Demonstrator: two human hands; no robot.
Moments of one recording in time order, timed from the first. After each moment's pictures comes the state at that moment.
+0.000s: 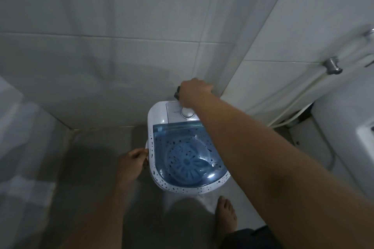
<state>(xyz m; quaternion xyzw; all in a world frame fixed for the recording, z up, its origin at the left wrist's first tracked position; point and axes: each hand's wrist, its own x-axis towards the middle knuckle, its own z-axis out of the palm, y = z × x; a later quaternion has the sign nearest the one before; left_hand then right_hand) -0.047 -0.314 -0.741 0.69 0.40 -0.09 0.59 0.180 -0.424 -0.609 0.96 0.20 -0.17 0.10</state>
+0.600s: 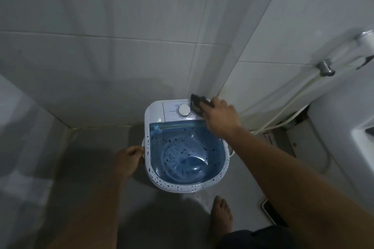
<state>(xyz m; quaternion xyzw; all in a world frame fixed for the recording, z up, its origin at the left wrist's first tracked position) -0.050 -0.315 -0.727 0.70 0.39 -0.09 0.59 0.150 -0.556 -0.664 0.96 0.29 -0.01 0.05</state>
